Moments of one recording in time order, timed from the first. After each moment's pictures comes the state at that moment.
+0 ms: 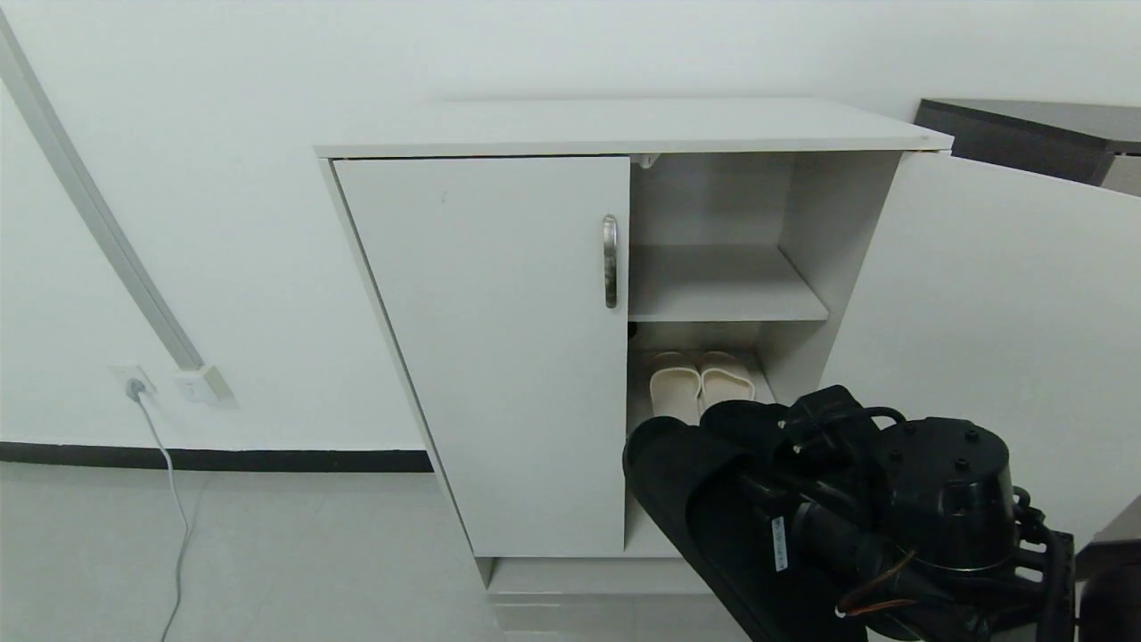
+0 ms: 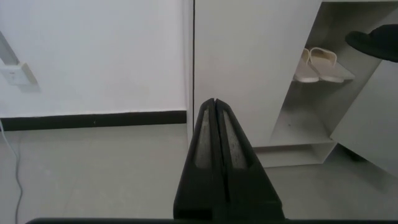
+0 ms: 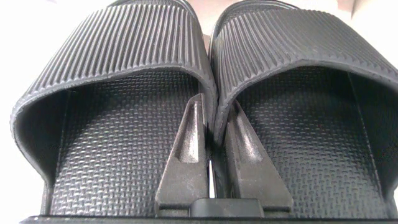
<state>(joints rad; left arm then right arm) 0.00 0.00 0.00 0.00 -0.05 -0.02 0.82 1.69 -0.52 -0.80 -0.39 0.16</state>
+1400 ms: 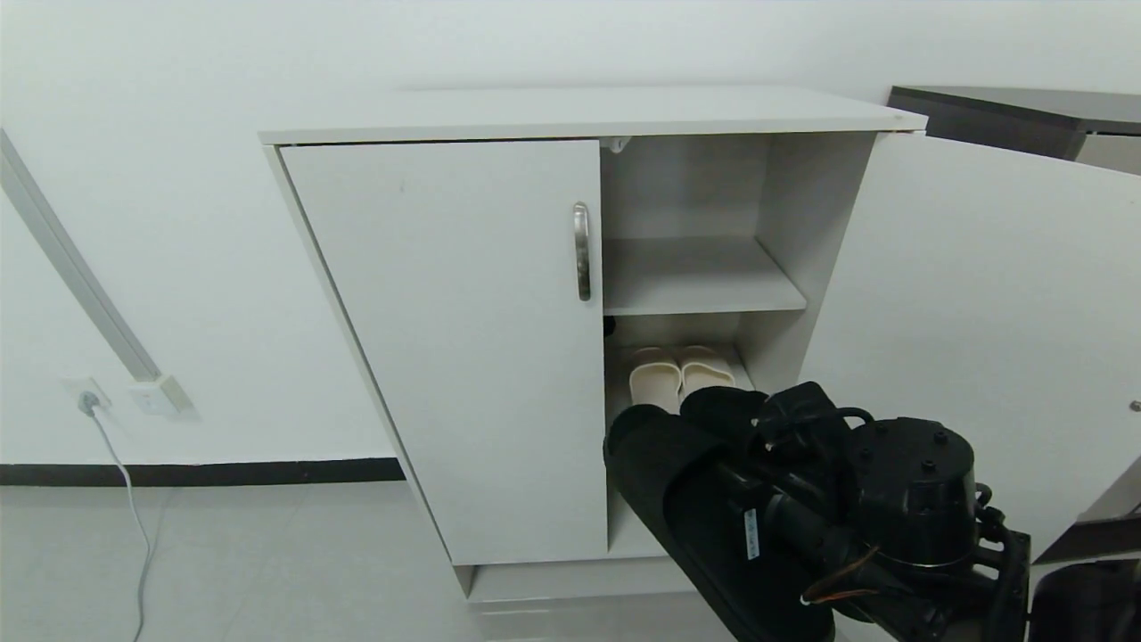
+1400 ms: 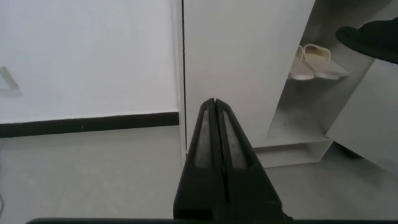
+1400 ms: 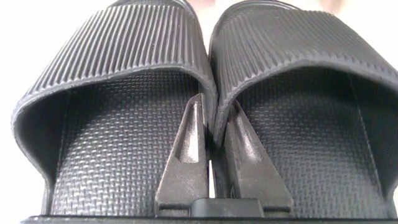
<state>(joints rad) 0.00 0.00 0.00 0.00 -0.05 -0.01 0.82 1.78 -0.55 -0.93 -0.40 0.11</state>
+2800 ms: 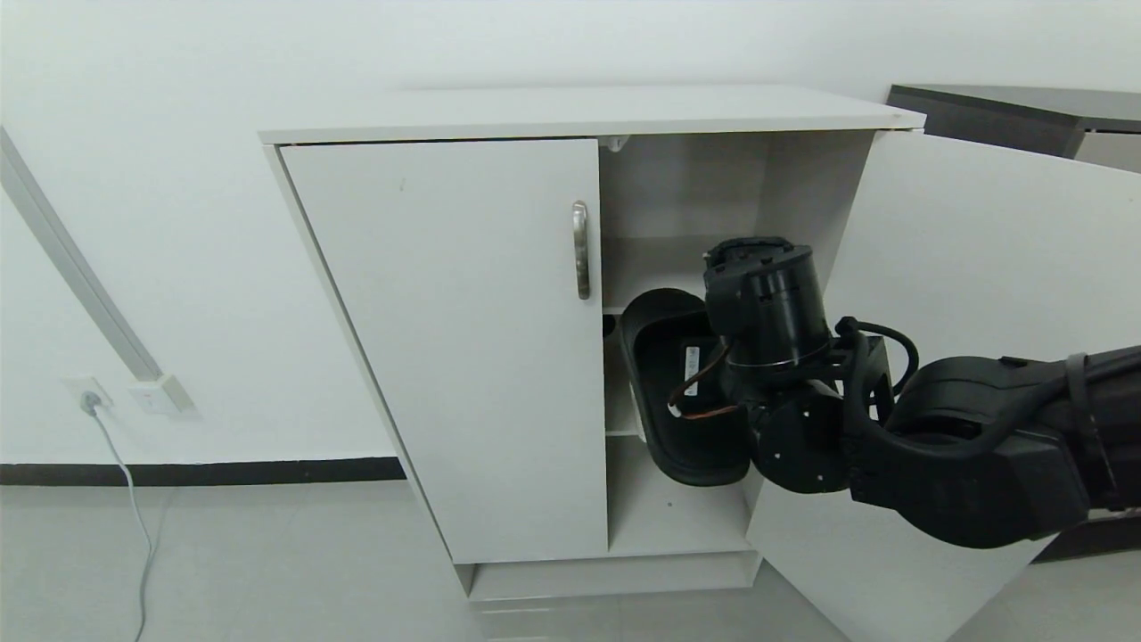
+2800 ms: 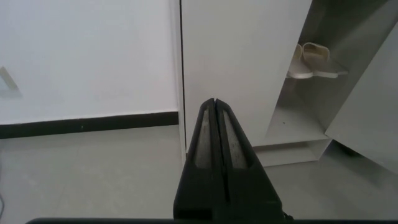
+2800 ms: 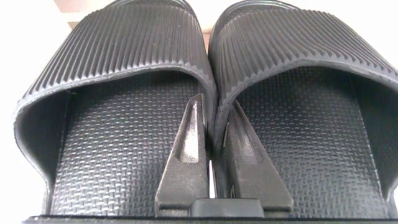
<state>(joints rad) 0.00 0.00 0.00 0.00 -0.05 -0.01 0.86 1.86 -1.24 -0.28 -0.83 0.29</state>
